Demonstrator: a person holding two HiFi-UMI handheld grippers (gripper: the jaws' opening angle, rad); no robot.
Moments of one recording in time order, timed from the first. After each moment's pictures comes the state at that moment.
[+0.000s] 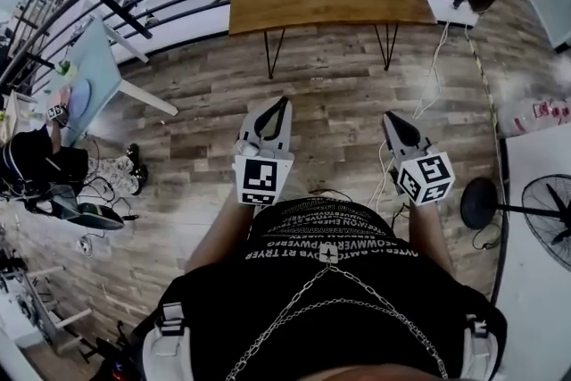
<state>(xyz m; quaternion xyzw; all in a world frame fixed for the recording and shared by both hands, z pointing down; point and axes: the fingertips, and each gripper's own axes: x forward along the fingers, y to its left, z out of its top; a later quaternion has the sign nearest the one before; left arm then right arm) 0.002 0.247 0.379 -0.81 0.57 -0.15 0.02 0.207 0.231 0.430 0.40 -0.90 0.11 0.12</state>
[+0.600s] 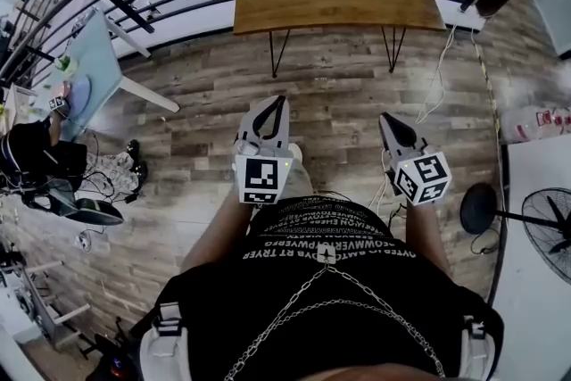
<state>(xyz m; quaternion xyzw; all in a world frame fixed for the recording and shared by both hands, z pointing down) -0.033 0.219 0.390 -0.79 0.60 -0.16 0.02 0.172 0.203 0.444 0.38 -0.91 0.12 0.12</state>
